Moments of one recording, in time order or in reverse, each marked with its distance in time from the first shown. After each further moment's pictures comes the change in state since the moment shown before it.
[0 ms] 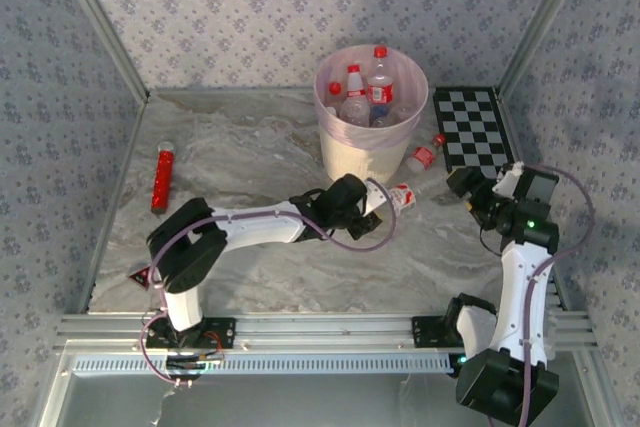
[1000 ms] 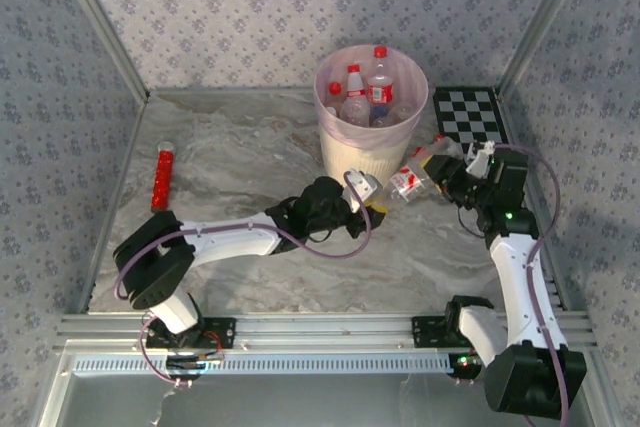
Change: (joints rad) left arm -0.005 -0.180 -0.176 0.330 0.100 -0.138; right arm 0.253 0.066 0.024 0.312 -0.021 0.187
